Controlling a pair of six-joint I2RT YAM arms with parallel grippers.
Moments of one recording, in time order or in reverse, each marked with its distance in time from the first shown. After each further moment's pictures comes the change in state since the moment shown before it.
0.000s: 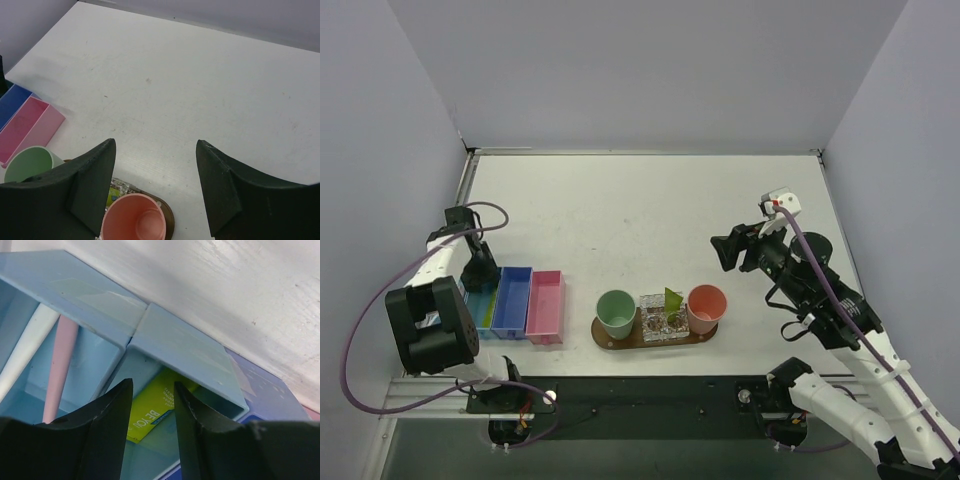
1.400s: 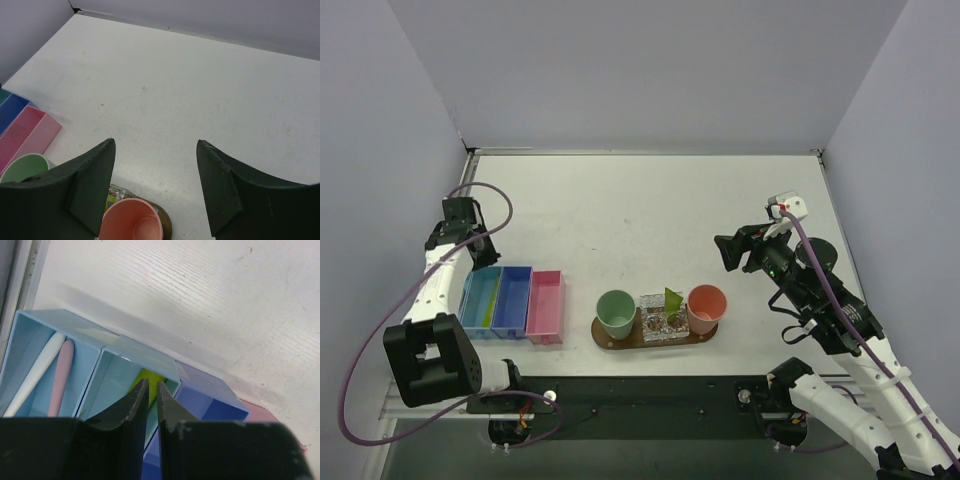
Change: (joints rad) left arm -0.072 -0.138 0.012 0.107 0.031 0.016; right arm -0.016 -0.046 -0.042 0.047 0.014 0.000
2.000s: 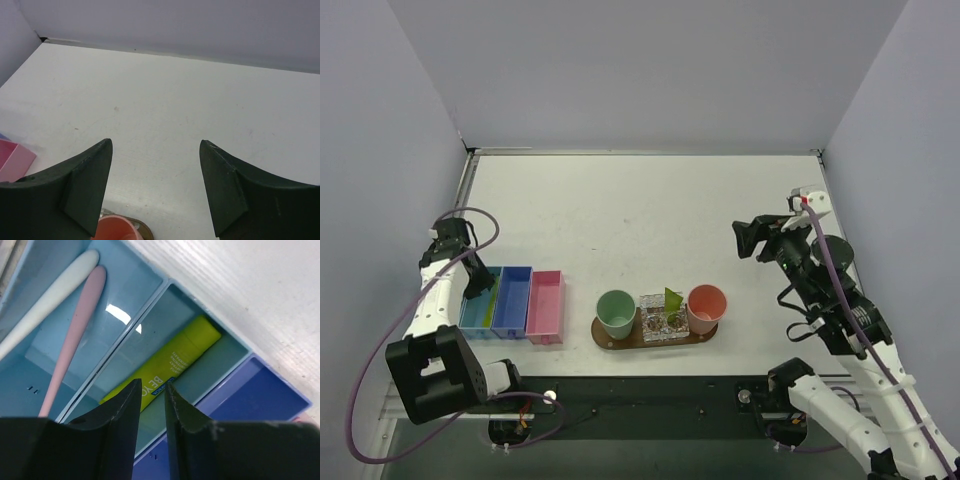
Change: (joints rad) left arm 0.084 -0.119 -0.103 -0.124 -0.048 -0.142; right arm -0.051 -0.031 0.022 0.000 0.064 -0.014
